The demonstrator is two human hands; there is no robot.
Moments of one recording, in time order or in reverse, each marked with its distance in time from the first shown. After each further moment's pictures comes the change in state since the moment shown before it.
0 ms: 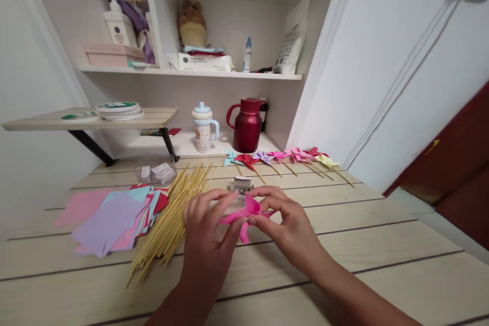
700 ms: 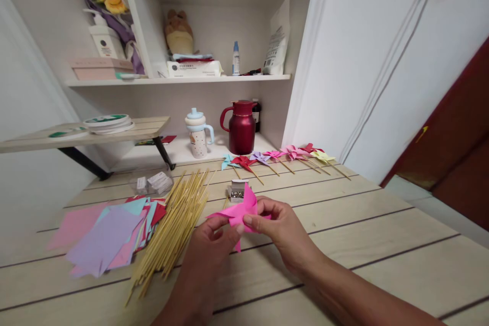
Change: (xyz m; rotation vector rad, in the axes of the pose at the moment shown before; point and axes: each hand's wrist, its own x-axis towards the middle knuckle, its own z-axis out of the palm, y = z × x) left_hand 0.007 0.013 0.003 -0.676 -0.332 -0.938; right_hand -0.001 0.014 0.018 0.545 0.026 0.345
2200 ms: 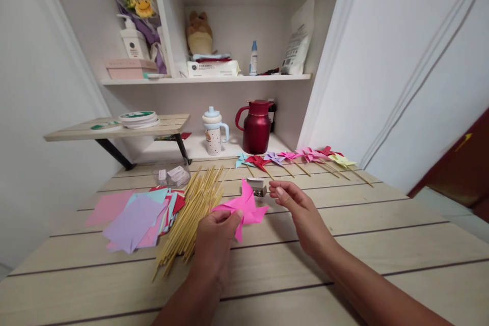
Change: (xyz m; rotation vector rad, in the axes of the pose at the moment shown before) left_hand 0.009 -0.007 -0.009 0.079 0.274 -0.023; right_hand 0.019 0.012 -0.023 -0.173 0.168 -0.084
